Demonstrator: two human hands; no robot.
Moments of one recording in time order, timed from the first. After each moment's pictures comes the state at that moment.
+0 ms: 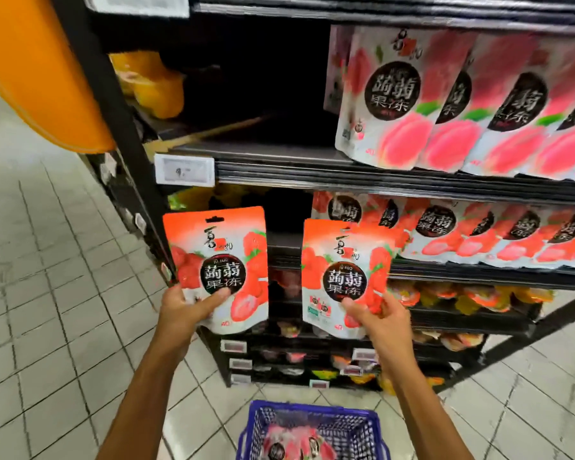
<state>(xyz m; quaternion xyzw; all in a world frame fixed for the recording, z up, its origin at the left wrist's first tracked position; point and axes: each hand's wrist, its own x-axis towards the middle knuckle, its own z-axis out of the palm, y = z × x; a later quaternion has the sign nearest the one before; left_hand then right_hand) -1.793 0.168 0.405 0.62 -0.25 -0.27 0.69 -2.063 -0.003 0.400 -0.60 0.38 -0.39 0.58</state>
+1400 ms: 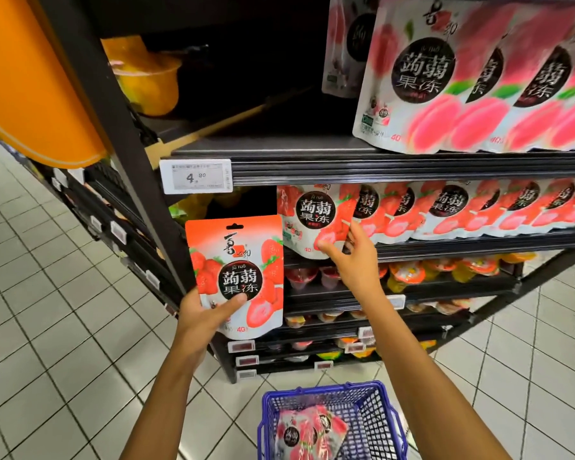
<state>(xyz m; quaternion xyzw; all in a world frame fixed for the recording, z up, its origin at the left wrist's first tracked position) -1.741 0.157 0.377 0.57 -0.26 -0.39 0.68 -1.942 -0.031 0.421 -0.69 0.40 -0.41 0.44</state>
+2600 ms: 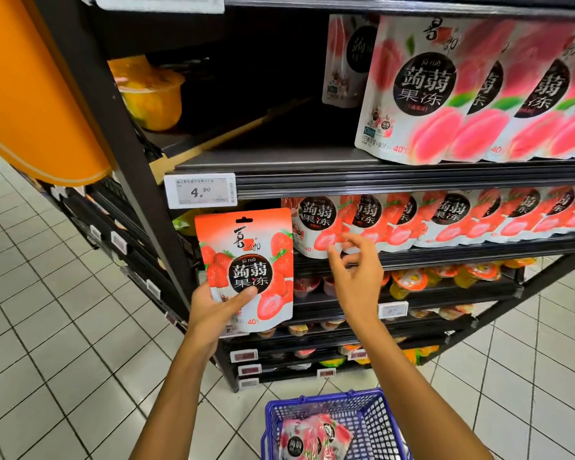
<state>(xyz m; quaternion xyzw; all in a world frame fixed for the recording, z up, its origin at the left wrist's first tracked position) -1.740 0.132 0.398 0.57 -0.27 -0.39 0.67 -1.932 0.000 0.426 -0.65 0.45 -0.50 0.34</state>
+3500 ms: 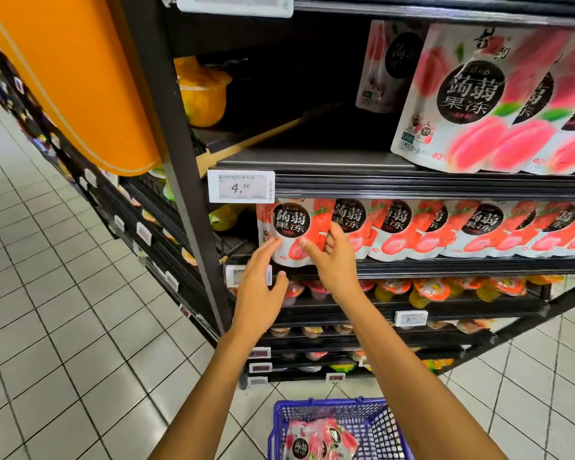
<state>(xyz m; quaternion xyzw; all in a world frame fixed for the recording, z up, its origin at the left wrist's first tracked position) -1.755 0.112 0.414 0.68 -0.47 -0.18 0.54 -1.863 -0.004 0.435 -0.68 0.33 -0.41 0.50</state>
